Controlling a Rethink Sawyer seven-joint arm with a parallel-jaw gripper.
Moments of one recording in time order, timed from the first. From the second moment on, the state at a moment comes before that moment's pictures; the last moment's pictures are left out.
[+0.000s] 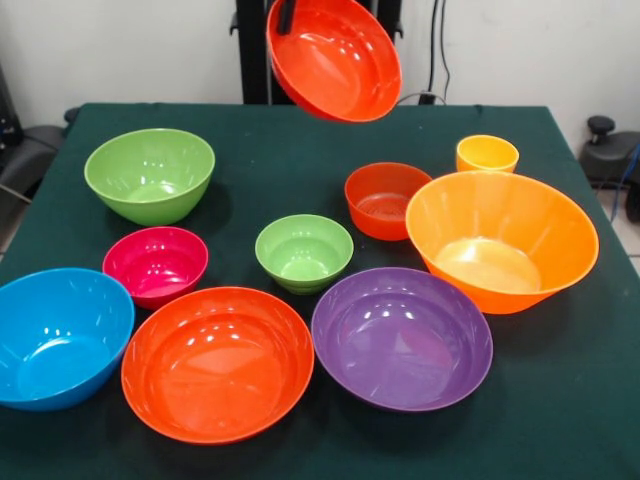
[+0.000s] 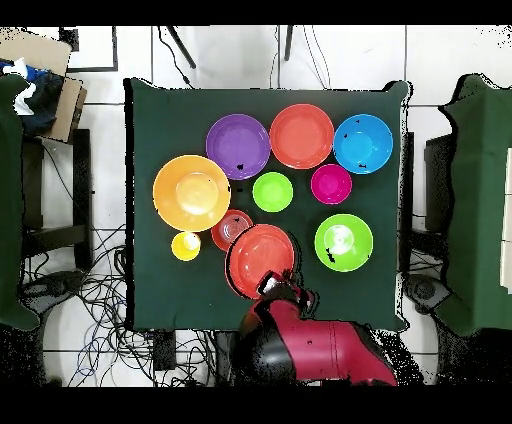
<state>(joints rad) -0.40 -1.10 0.01 2.22 -0.55 0.17 2.44</state>
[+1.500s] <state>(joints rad) -0.43 -1.07 0.02 2.07 -0.50 0.31 2.44</state>
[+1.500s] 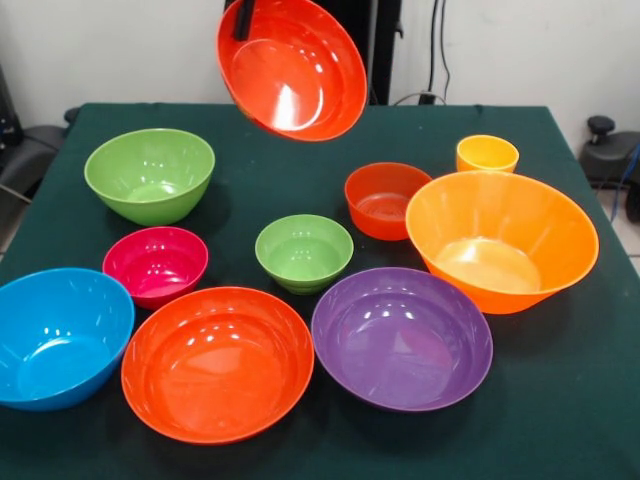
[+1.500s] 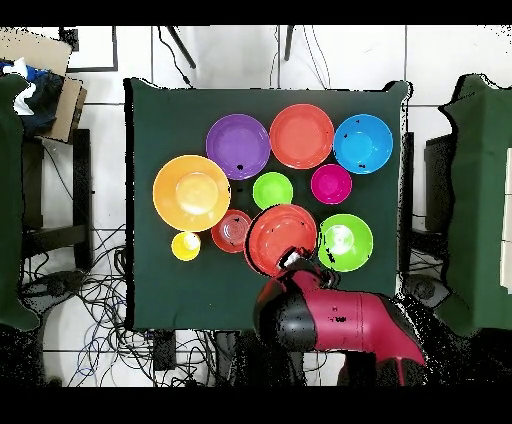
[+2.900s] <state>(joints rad) -0.35 -0.93 0.02 1.89 -0.48 0.32 2.44</state>
